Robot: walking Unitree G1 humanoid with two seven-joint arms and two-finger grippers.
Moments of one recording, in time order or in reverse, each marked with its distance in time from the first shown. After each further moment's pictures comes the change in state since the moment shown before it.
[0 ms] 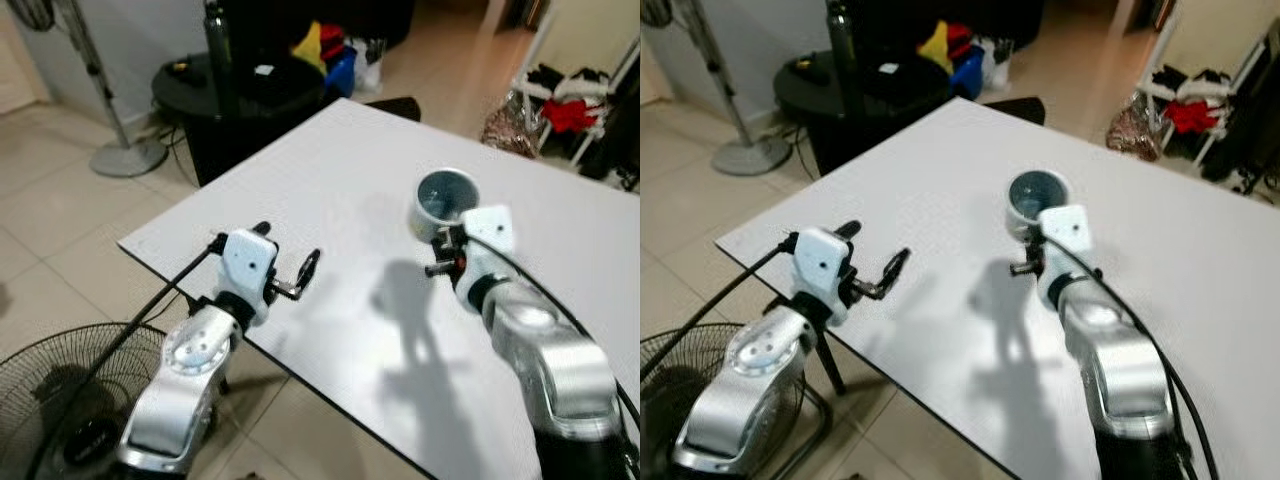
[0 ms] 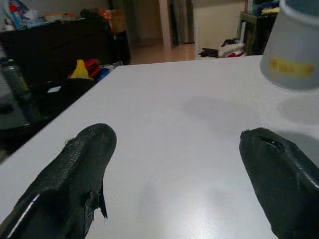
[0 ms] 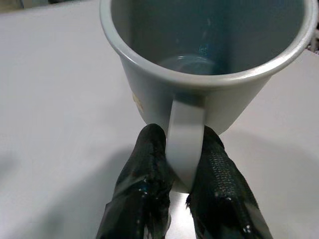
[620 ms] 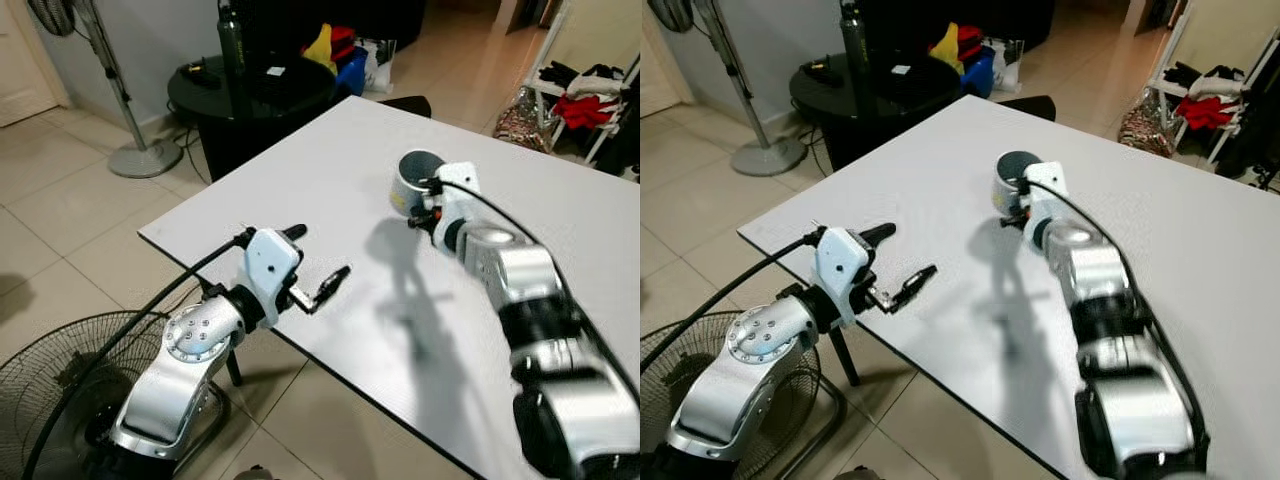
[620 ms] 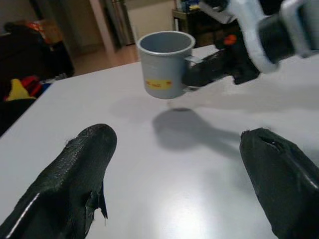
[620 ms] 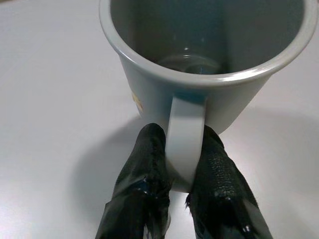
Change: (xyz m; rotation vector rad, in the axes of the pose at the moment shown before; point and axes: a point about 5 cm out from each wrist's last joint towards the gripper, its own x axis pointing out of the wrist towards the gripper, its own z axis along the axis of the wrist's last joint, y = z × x) left arm 0.006 -0.015 0.012 0.044 -0.018 -0.314; right arm 0.090 -0.019 0.013 0.023 0.122 0.075
